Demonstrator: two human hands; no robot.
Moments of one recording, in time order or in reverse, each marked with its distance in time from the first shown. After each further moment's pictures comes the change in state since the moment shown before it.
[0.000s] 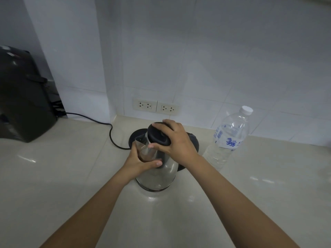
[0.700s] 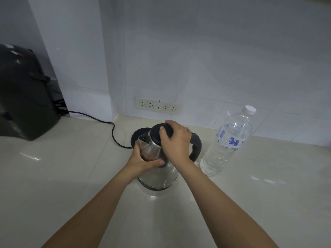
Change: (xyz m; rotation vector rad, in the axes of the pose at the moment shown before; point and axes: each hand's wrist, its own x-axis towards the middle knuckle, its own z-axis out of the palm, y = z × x) left_hand 0.003 -0.005 -0.001 -0.029 -0.005 0.014; right_hand 0.009 -0.024 0.027 0.139 0.403 0.362
